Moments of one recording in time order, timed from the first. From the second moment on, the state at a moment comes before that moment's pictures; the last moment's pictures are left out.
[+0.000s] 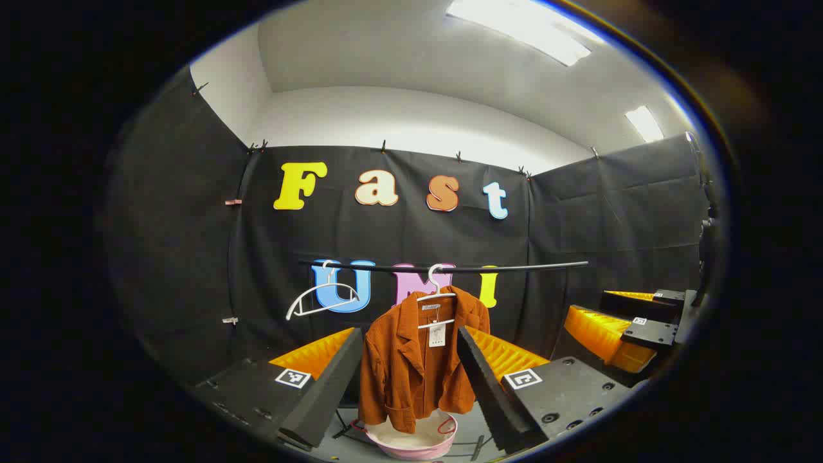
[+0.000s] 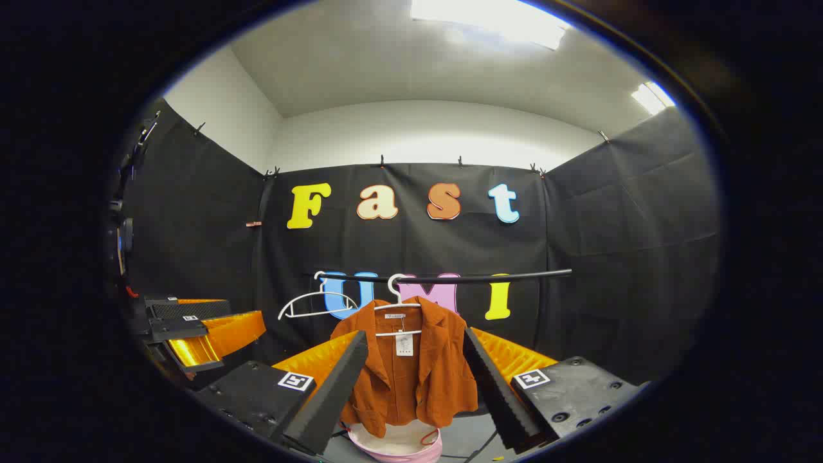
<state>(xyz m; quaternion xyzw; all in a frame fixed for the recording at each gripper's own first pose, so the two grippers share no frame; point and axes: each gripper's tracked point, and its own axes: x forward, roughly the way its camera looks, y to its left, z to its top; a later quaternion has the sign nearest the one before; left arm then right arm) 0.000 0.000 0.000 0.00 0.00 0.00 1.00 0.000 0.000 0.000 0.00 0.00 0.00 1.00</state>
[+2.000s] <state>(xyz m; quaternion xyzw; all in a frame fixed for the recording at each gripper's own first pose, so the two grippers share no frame) 0.020 0.031 -0.043 -0.04 0.03 -0.07 1.00 0.011 0.050 -0.039 -0.02 0.02 -0.02 1.00</state>
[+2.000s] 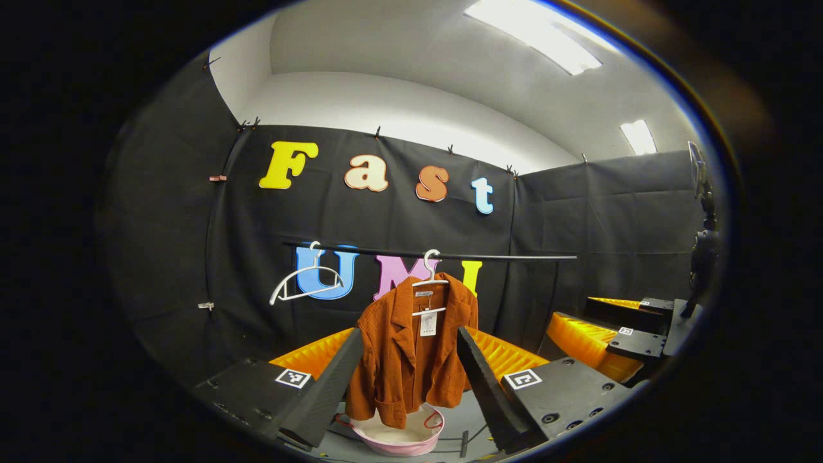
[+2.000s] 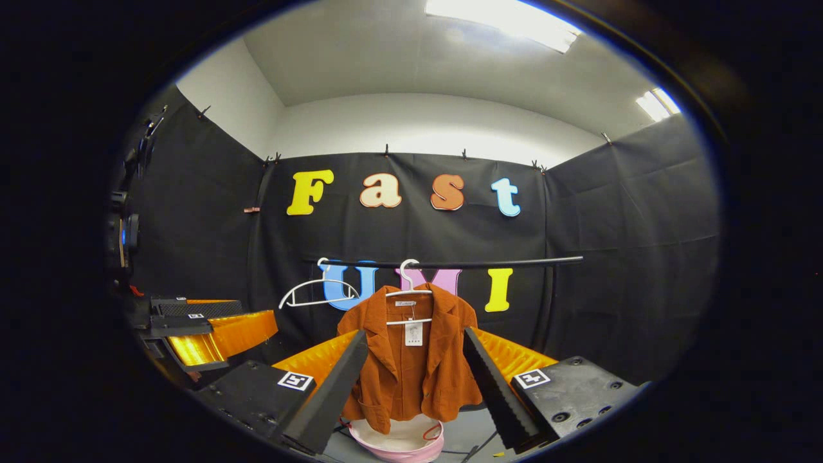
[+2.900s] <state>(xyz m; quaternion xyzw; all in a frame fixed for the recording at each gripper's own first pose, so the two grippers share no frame) 0.245 -0.017 -0.134 -0.02 0.00 0.00 1.00 0.258 -0.041 -0.166 -0.01 0.04 0.03 1.00</state>
